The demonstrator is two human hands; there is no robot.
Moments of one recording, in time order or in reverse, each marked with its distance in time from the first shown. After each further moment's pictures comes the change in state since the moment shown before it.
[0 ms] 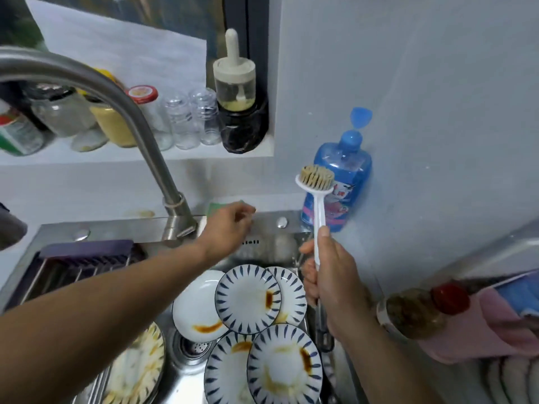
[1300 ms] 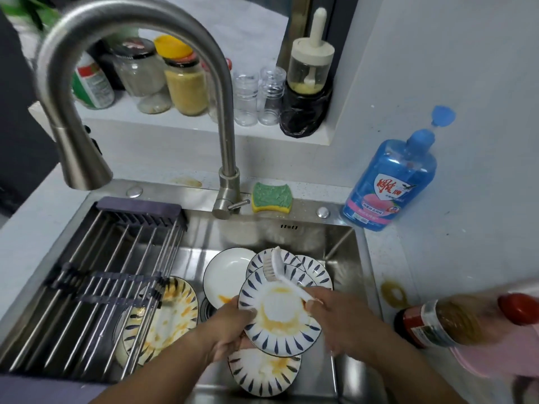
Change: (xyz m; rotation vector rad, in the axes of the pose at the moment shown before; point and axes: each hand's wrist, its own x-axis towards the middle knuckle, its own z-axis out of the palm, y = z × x) left_hand -0.157 -0.129 0.035 -0.758 -0.197 -0.727; right_hand -0.031 0.054 0.007 -1.051 -0.529 0.075
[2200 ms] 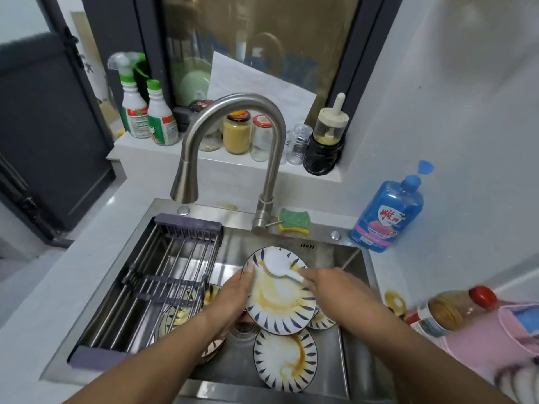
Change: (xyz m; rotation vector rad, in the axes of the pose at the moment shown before) left_hand -0.102 0.047 -0.054 0.081 0.064 0.398; right_hand -0.044 -0.115 0.012 -0.708 0.183 -0.131
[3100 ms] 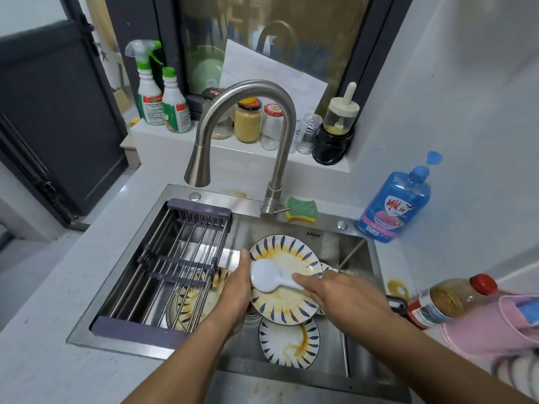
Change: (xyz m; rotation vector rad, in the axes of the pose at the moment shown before) left_hand -0.037 -0.006 0.018 -0.142 0.187 0.029; right_hand -0.045 -0.003 0.010 -0.166 0.037 -0.213
